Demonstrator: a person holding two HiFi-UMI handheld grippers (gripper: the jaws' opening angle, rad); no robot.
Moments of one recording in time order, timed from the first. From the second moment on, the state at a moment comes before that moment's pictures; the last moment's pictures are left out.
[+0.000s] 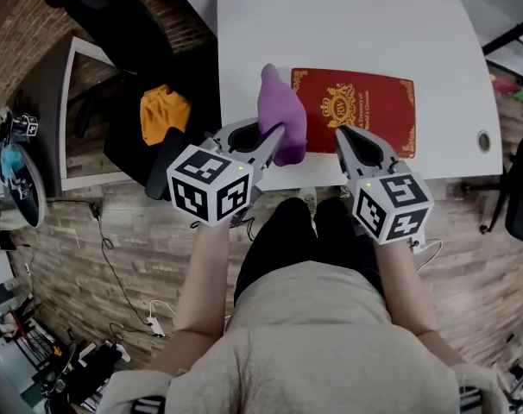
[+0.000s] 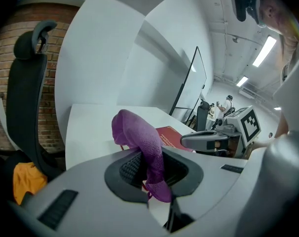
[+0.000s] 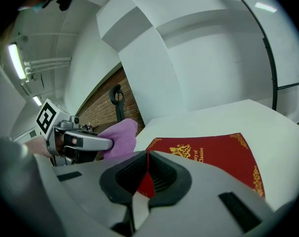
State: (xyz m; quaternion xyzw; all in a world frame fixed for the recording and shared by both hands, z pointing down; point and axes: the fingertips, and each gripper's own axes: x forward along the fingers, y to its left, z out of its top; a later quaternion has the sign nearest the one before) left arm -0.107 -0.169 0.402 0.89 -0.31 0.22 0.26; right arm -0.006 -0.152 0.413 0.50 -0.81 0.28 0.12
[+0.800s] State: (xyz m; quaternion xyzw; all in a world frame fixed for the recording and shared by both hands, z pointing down) left arm -0.092 -0.170 0.445 0.87 -0.29 0.27 0.29; right arm 0.014 -0.138 0.443 0.51 -0.79 0.31 0.13
